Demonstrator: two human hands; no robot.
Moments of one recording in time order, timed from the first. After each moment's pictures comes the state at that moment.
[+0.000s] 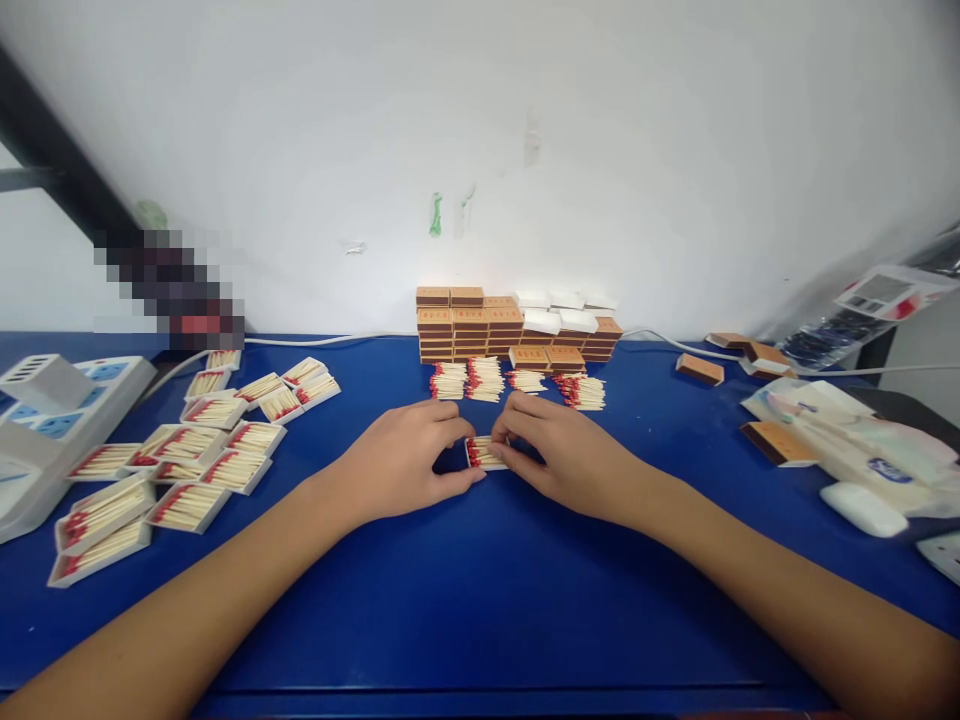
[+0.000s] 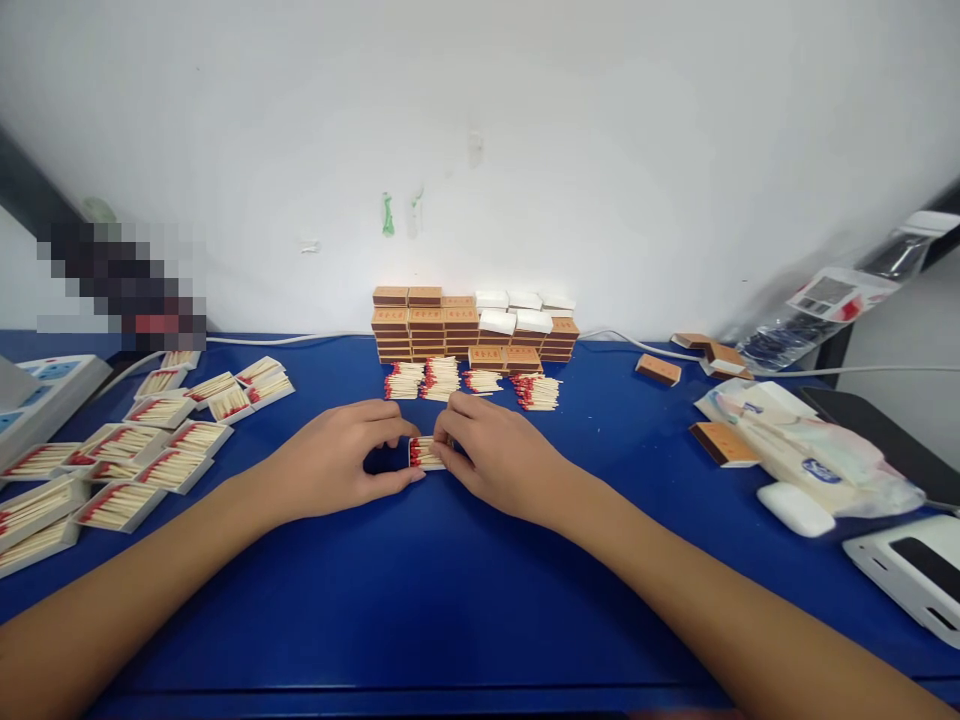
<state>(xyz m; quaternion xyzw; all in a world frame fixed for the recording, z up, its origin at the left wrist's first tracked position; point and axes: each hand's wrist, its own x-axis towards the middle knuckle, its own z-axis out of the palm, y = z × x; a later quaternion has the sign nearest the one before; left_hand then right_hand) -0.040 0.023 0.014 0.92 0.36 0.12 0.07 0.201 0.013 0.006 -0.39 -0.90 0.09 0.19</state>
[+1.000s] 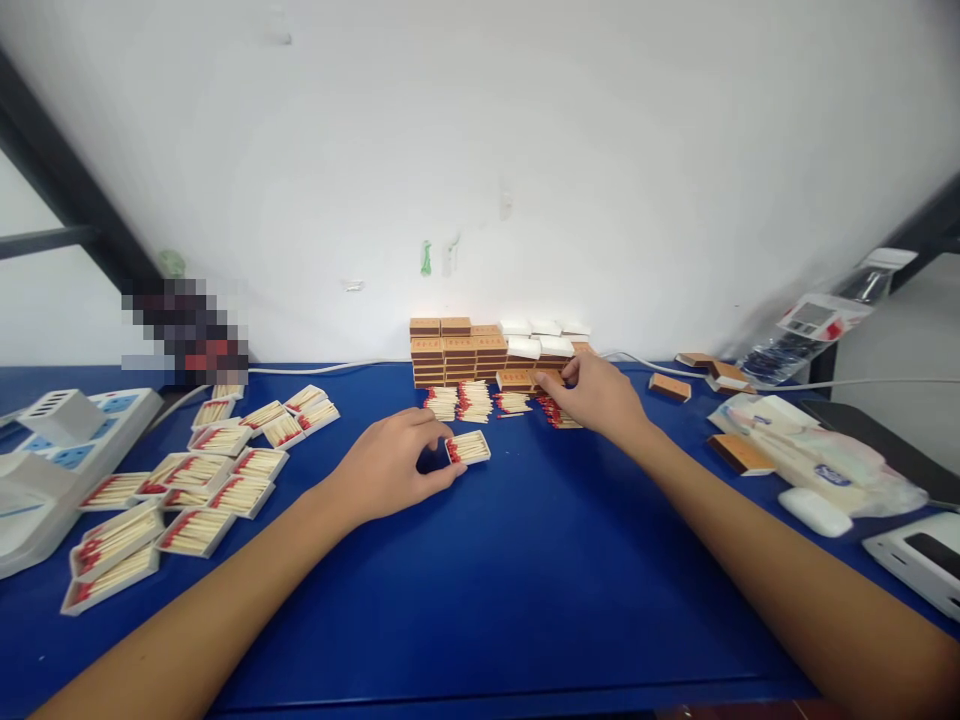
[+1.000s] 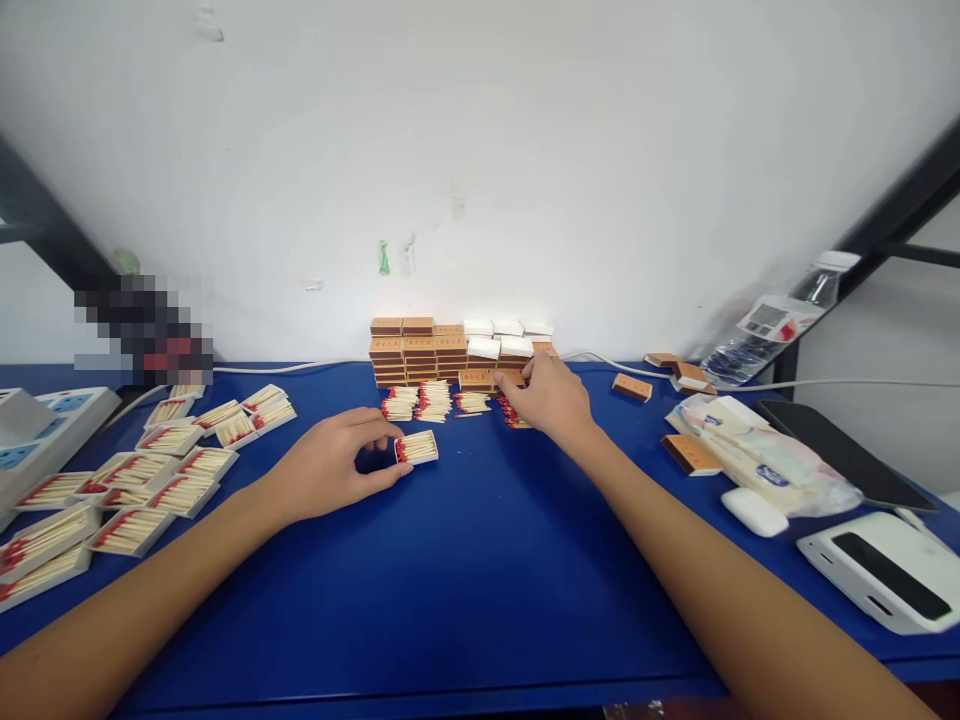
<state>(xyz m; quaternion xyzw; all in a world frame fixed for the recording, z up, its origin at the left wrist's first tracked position) -0.051 0.032 0.014 0.90 0.40 0.18 0.07 0.259 0.090 0.006 -0.75 -0.62 0.01 0.23</state>
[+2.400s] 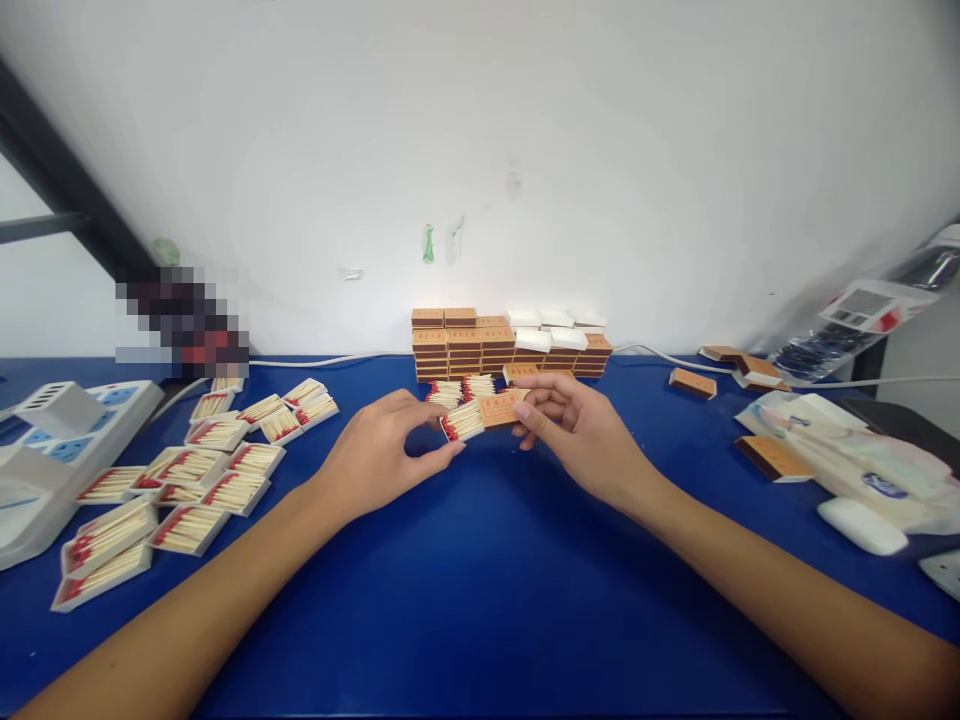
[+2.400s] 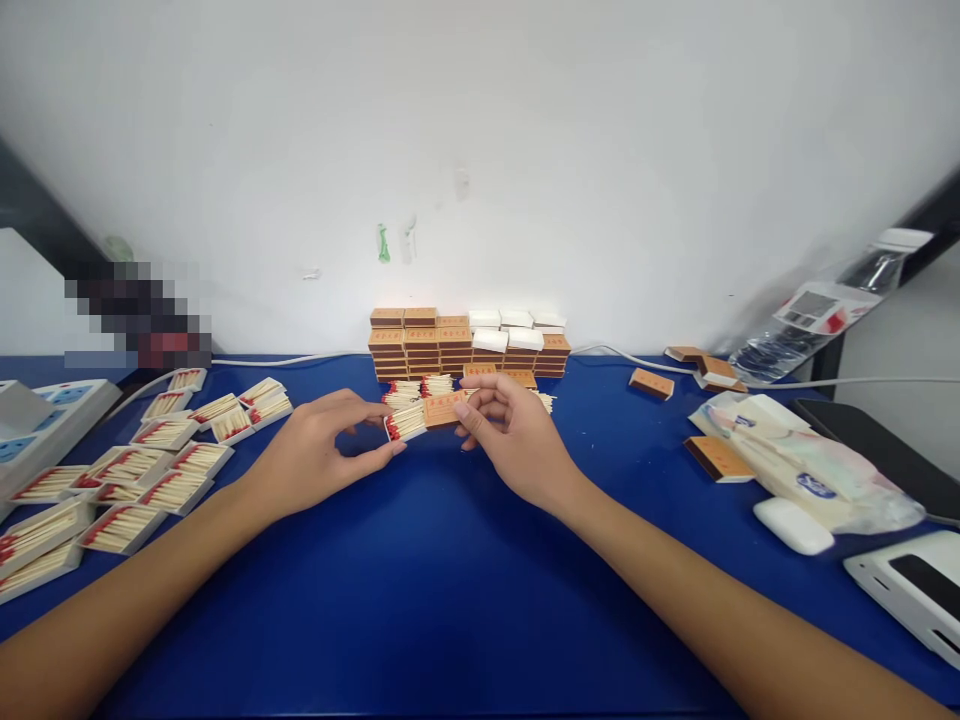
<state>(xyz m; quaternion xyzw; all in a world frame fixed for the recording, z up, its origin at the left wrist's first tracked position) -0.053 0.036 0.010 0.87 0.38 0.32 0.03 0.208 0.031 -0.001 -0.42 -0.61 0.44 0.51</state>
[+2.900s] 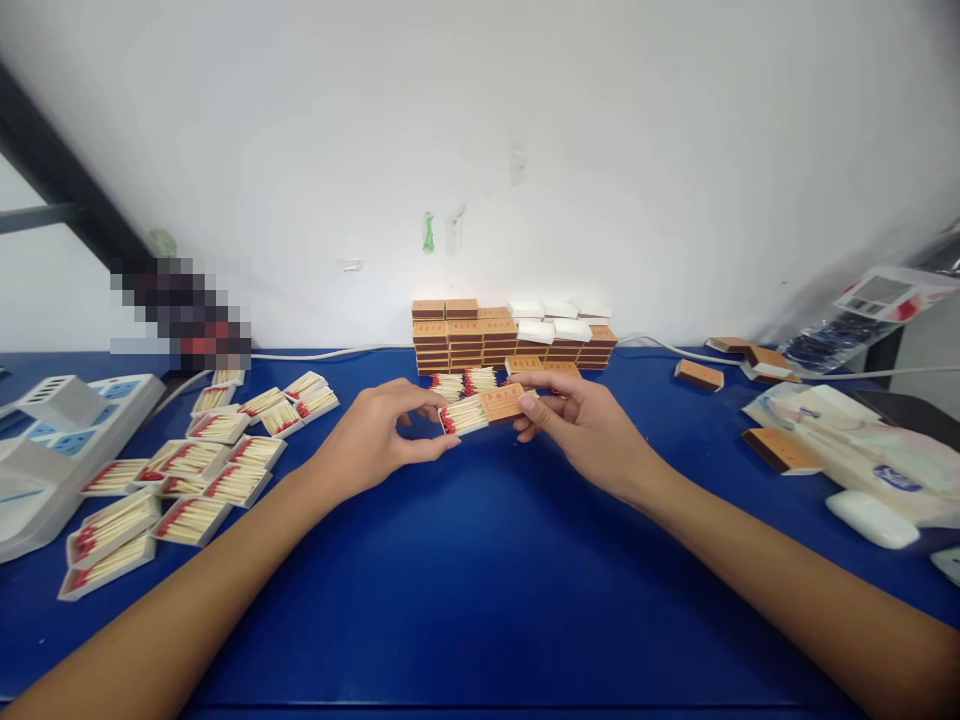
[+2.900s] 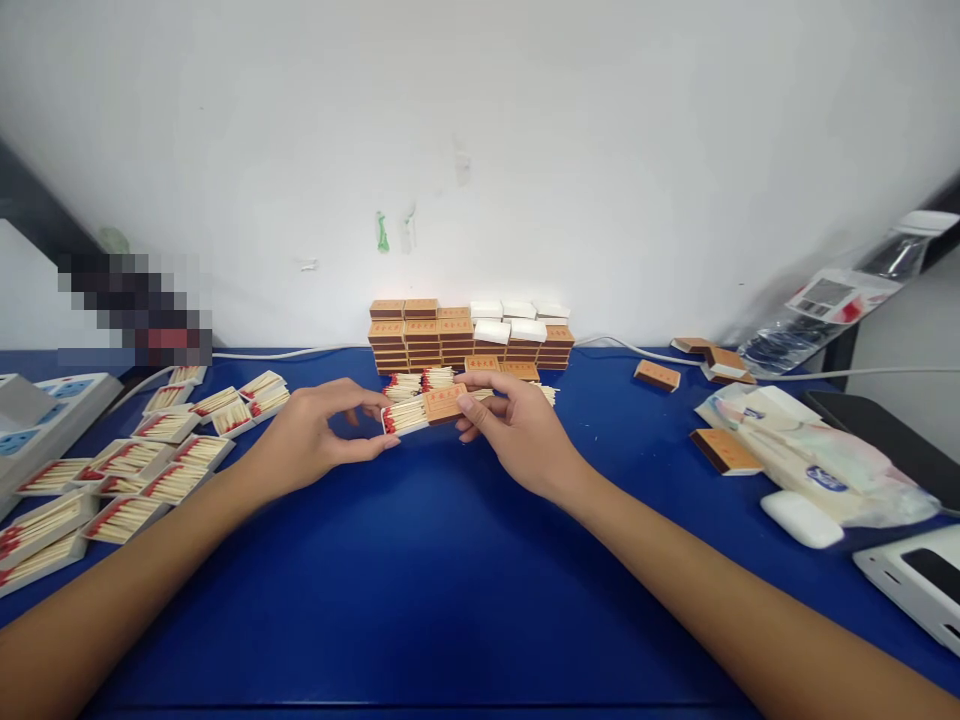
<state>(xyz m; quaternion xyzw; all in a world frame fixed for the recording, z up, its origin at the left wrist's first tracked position) -0.061 0.045 0.015 0.86 0.38 0.32 0.15 0.215 0.030 0.002 -0.45 -0.62 0.45 0.46</state>
